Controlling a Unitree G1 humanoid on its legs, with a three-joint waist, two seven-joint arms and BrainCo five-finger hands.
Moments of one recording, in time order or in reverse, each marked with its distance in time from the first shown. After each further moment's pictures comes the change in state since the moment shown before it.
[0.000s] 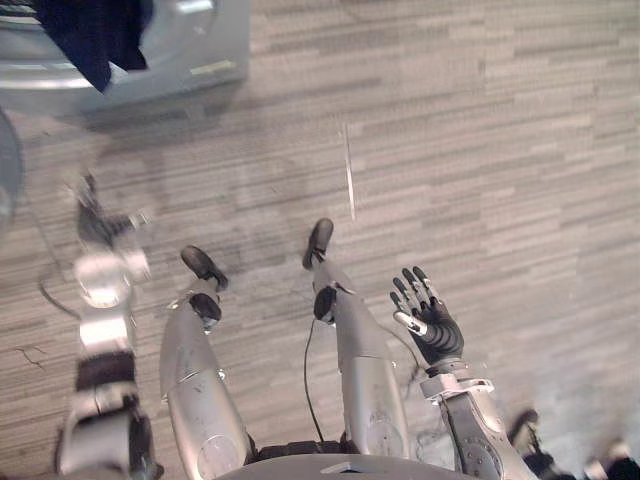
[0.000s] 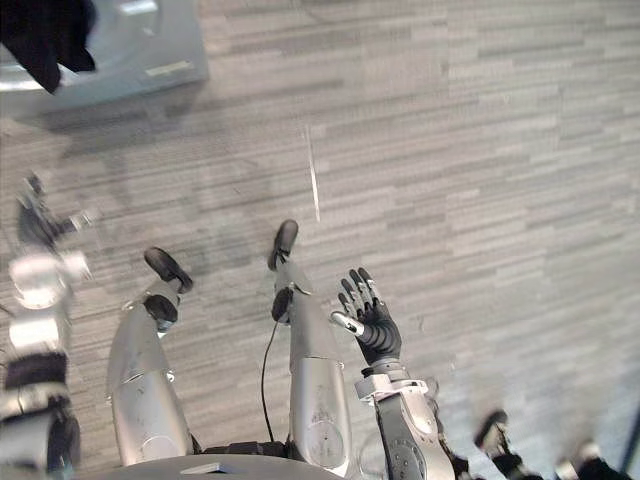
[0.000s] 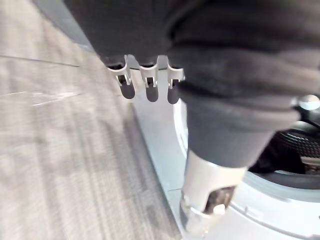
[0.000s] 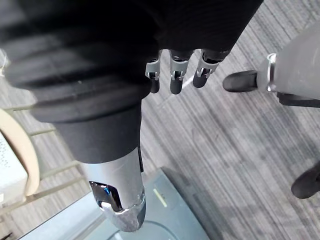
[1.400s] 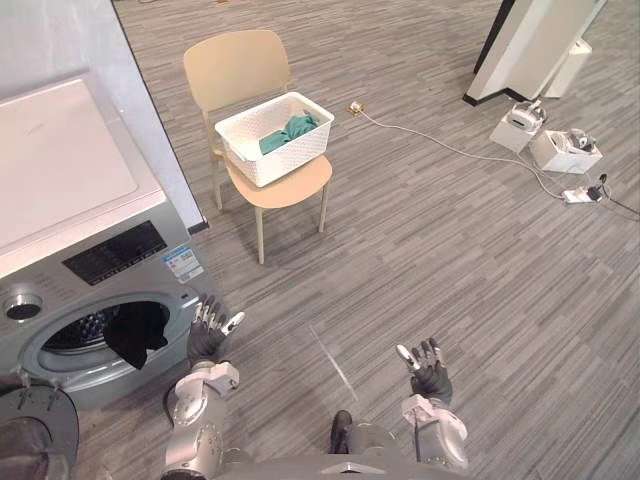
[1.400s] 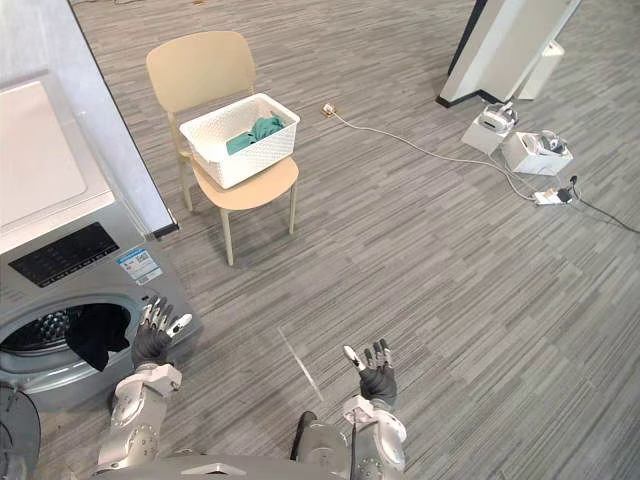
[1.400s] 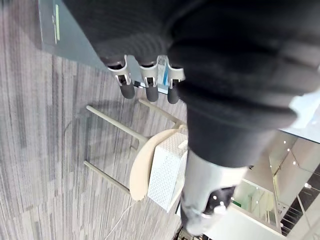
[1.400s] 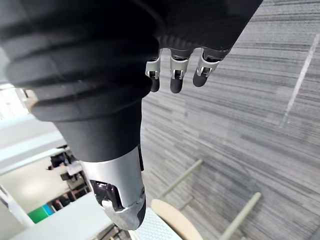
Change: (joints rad) left arm 0.351 -0.248 -0.369 0.033 -0.467 -0.232 -0.096; right arm -0.080 0.277 -0.163 0.440 -0.115 -0.081 -0.240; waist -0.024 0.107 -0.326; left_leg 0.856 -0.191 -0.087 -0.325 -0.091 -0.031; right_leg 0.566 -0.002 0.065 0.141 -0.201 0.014
